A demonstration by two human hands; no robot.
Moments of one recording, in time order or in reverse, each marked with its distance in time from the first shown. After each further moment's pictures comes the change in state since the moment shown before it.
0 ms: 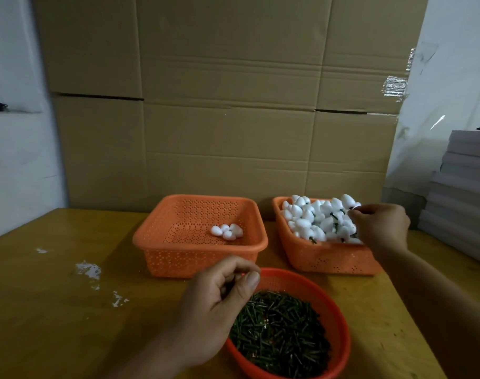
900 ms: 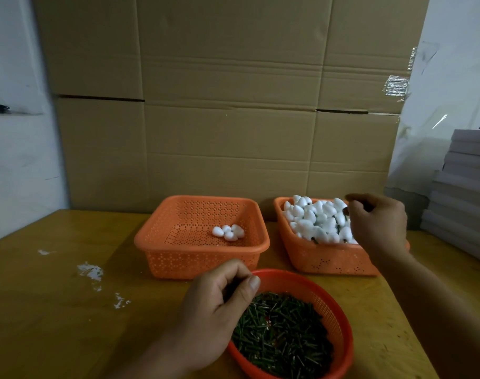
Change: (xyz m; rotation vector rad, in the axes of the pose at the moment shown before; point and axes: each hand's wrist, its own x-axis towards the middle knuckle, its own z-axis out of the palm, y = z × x) left_hand 0.000 0.000 0.001 0.059 0.002 0.025; right_hand -0.031 -0.026 -0.007 0.119 -0.009 -0.168
